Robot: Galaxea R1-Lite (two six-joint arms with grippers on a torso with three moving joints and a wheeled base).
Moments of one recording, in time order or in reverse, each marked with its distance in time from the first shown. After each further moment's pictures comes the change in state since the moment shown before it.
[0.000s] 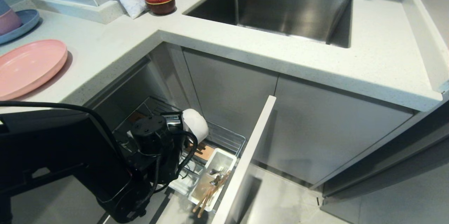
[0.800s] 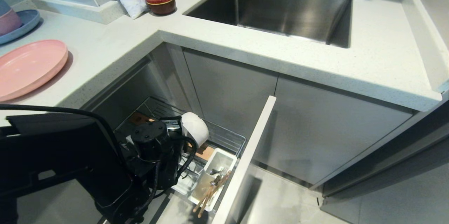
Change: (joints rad) left arm -0.002 0.016 0.053 -0.025 0.009 -0.012; right arm 0.000 0.000 0.000 0.000 0.000 0.000
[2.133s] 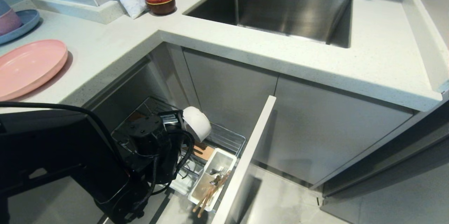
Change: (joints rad) left arm 0.006 -0.022 -0.039 -0.003 -0.046 -0.092; right arm 0.000 0.000 0.000 0.000 0.000 0.000
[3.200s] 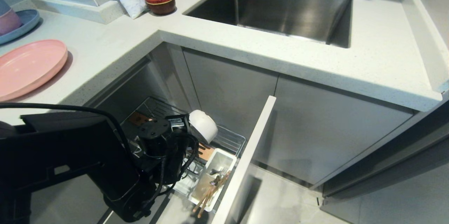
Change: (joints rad) left arm 0.004 0.065 -0.026 -0.001 -0.050 -0.014; right arm 0.000 0.000 0.000 0.000 0.000 0.000
